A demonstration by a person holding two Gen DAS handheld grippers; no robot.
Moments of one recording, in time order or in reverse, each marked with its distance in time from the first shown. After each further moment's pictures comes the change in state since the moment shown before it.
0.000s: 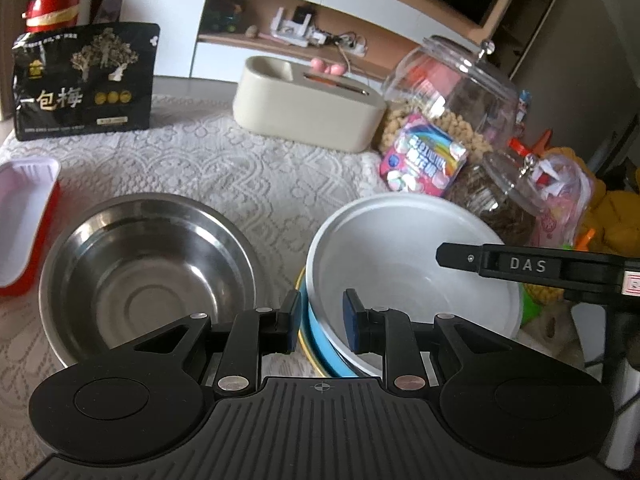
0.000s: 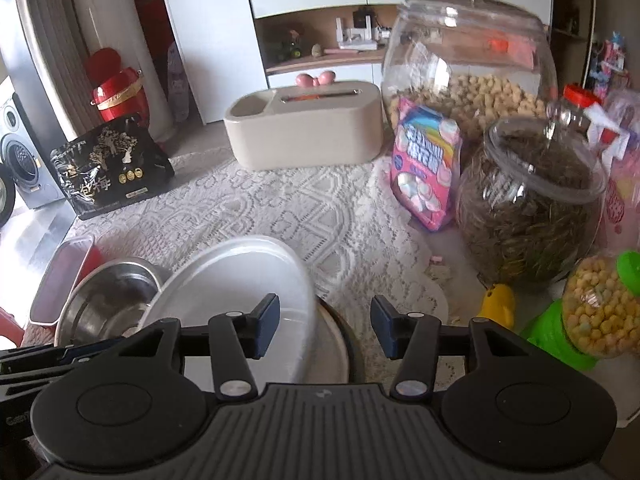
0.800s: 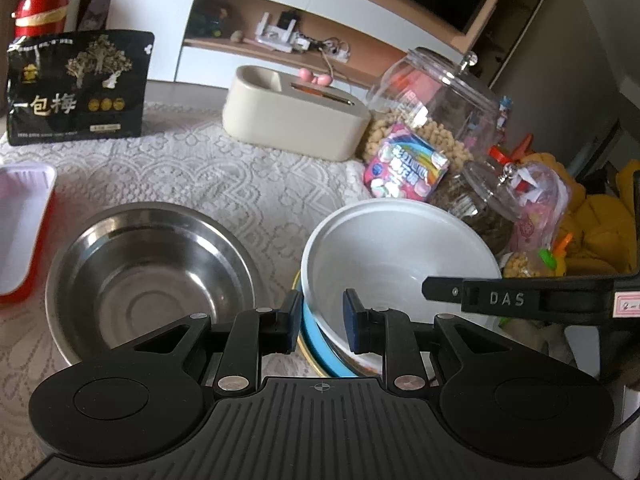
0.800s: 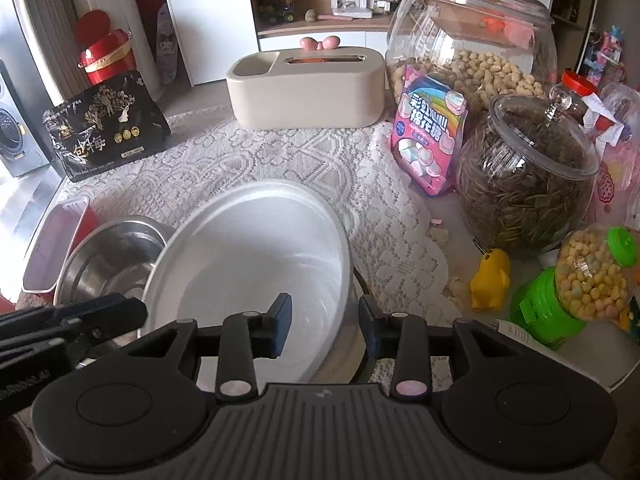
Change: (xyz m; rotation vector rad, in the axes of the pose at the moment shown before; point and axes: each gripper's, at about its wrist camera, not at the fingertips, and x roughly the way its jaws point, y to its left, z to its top) left arm -0.016 0.010 0.003 -0.002 -0.018 -0.067; right arm -0.016 0.034 -0.005 -0.040 0.096 -0.071
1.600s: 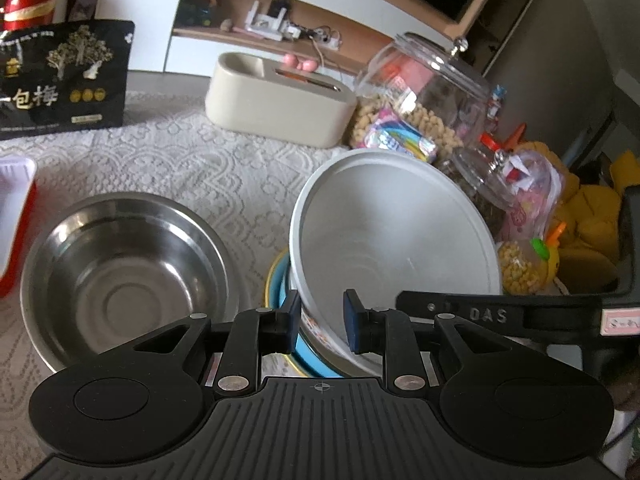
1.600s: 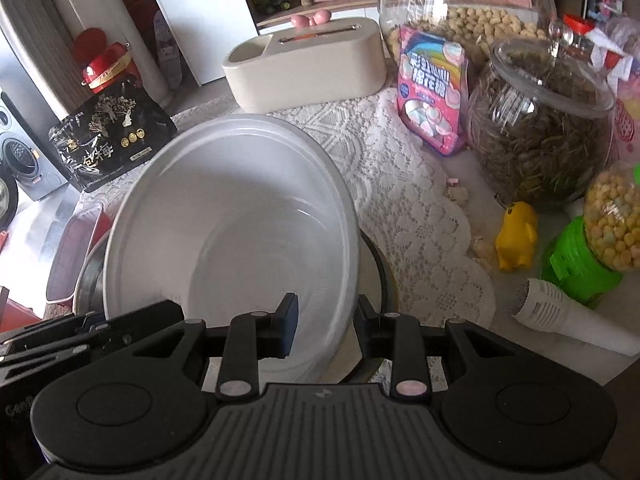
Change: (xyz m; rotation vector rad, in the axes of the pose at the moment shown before) left arm 0.009 -0.012 -0.002 0.004 0.026 -0.020; right arm 0.008 -0.013 -0.014 0.087 0.041 0.089
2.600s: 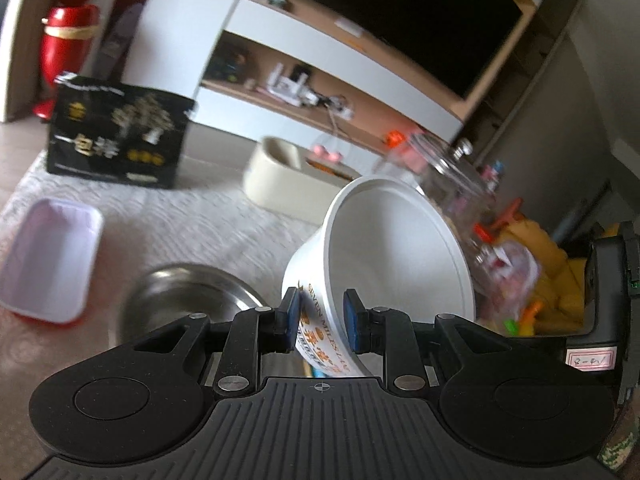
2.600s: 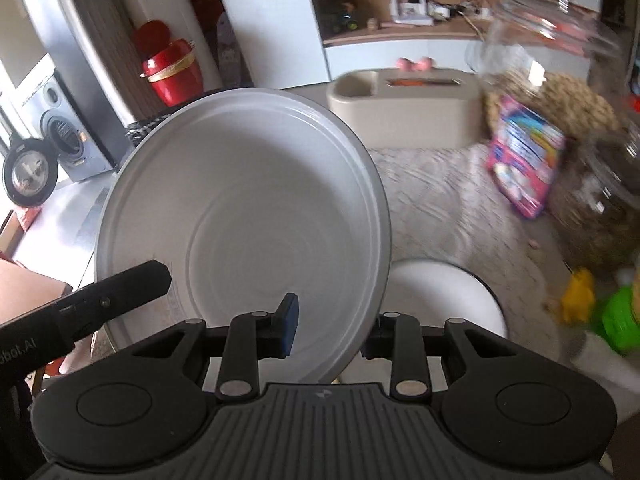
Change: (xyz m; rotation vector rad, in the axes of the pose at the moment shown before) left arm -0.088 0.035 0.024 -0.097 -0.175 -0.033; right arm -0.035 0.076 0.020 -0.071 -0.033 0.094
